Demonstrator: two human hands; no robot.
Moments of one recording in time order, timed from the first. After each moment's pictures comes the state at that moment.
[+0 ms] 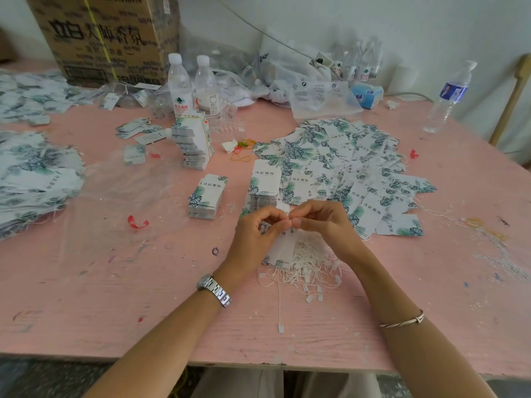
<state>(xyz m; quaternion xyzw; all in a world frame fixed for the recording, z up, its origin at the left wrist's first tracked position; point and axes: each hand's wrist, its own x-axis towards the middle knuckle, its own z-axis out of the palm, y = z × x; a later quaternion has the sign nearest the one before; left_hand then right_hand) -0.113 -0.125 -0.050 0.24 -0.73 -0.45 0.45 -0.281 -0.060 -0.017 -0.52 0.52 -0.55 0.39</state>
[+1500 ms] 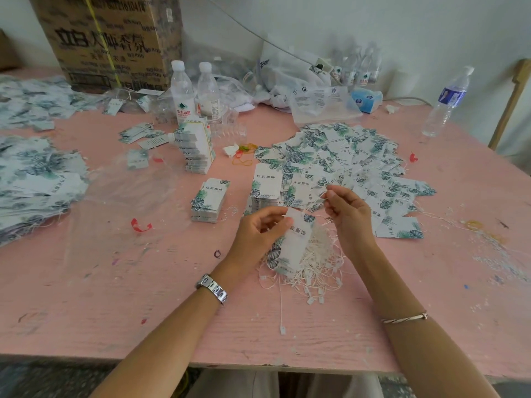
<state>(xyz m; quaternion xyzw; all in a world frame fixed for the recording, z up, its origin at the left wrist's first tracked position) -0.110 -0.124 -0.042 0.25 -0.64 -0.61 0.41 -0.303 -0.067 -0.019 -0.30 0.48 -0.75 0.35</state>
